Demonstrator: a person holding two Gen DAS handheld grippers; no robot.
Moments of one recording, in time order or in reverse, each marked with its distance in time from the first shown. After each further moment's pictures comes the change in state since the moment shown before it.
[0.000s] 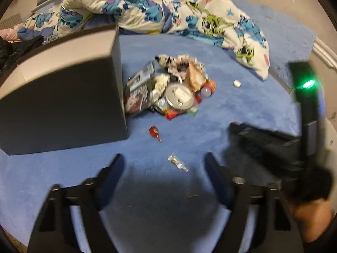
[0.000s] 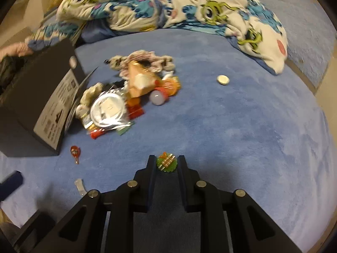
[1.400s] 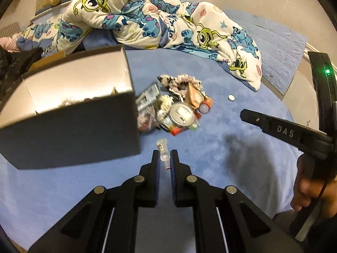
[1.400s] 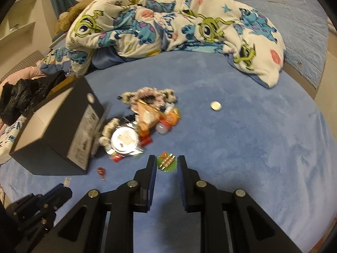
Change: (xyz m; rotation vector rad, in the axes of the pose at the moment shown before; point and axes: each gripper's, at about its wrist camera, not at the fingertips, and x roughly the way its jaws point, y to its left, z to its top) left arm -0.048 0.021 0.015 0.045 -0.099 -0.016; right arm -0.056 -0.017 0.022 0.042 -0.113 0.129
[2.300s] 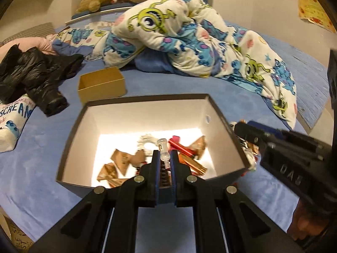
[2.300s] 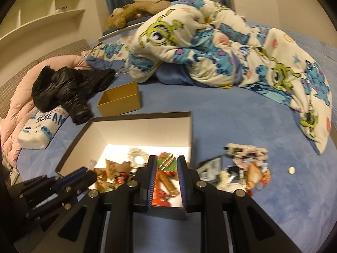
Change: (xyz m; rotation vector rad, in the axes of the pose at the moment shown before) left arm -0.071 0.145 0.069 -0.114 -0.077 0.190; right arm -0.021 0.207 0.064 -0.224 -0.074 0.190
